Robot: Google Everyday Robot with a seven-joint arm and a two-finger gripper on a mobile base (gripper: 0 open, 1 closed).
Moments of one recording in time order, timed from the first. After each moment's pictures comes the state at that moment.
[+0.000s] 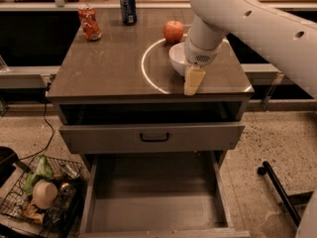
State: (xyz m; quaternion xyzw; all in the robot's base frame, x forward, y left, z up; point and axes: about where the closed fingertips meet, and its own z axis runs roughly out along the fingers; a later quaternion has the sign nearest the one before) arm 0.660 -0.101 0.840 -0.69 0.70 -0.07 0.17
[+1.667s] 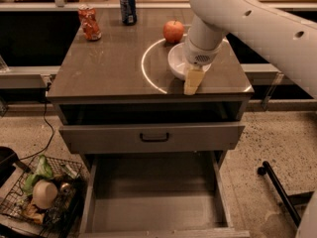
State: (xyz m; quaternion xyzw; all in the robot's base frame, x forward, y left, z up) arm 0.659 -0.101 0.841 -0.69 0.70 -0.07 0.17
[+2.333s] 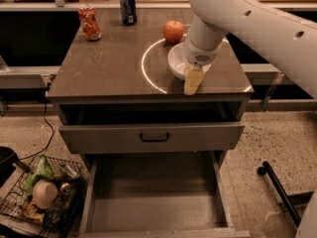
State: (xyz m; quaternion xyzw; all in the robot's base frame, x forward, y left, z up) arm 0.659 -0.101 0.841 -0.69 0.70 -0.07 0.17
